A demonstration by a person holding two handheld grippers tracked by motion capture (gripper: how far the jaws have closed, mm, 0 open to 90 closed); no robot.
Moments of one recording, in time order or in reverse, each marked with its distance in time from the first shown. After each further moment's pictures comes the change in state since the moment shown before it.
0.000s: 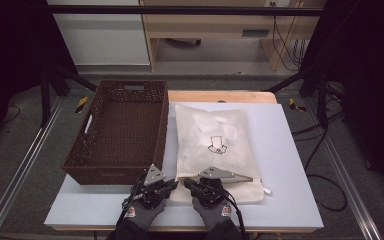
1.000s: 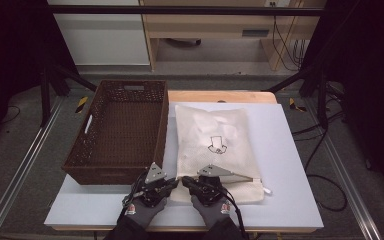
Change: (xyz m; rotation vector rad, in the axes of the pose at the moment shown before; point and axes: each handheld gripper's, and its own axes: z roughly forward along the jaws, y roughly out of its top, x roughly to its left) left arm 0.002 0.004 0.002 0.012 -0.013 0.025; right arm -0.003 0.003 0.005 -0.018 0.036 -0.008
